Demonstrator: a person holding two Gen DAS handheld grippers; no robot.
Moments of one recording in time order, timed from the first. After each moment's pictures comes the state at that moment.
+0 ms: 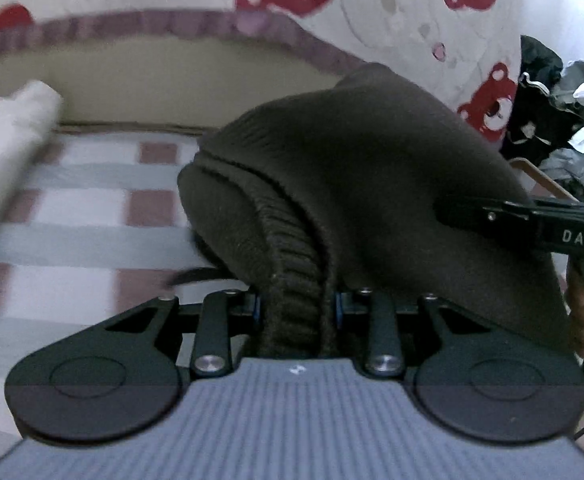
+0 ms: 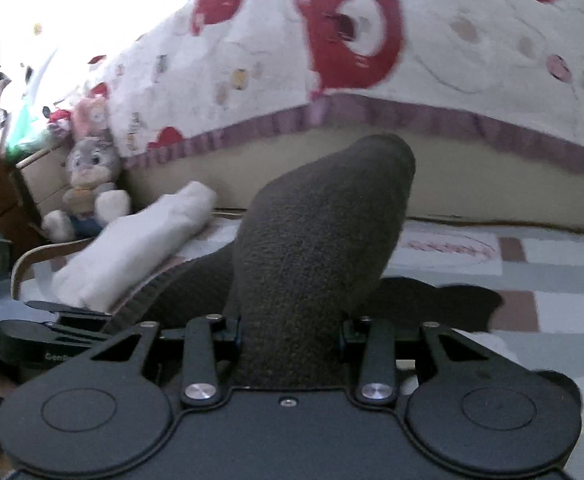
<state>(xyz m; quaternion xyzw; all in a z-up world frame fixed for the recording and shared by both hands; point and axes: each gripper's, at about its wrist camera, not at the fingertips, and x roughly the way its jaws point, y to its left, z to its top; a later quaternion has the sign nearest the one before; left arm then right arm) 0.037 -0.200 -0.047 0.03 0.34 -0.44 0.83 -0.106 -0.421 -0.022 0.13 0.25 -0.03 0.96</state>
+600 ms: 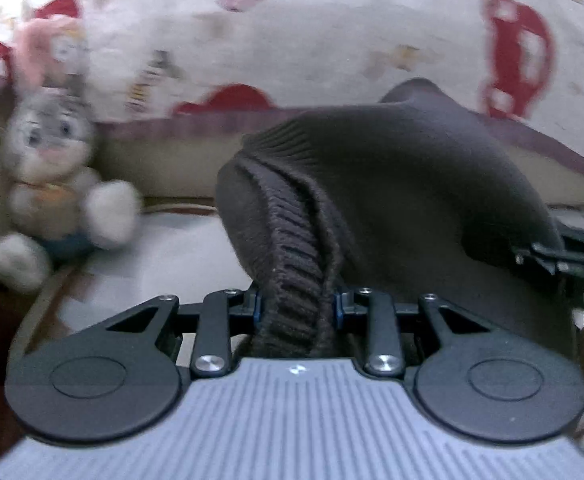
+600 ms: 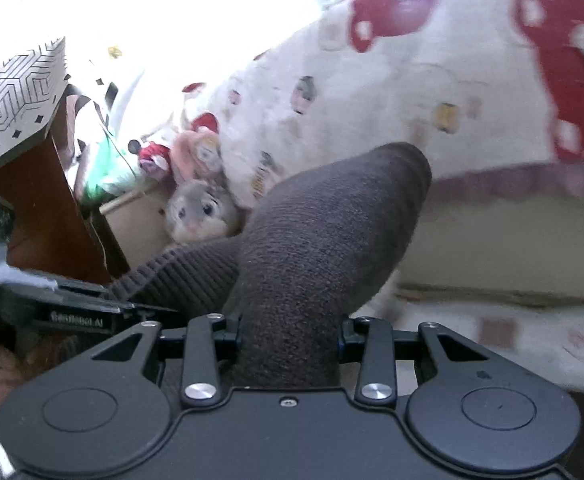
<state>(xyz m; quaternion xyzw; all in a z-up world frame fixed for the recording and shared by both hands) 0.247 -0.009 0.105 0.12 0.34 -0.25 0.90 0.123 -0.246 0.039 0.17 0.16 0.10 0.97</state>
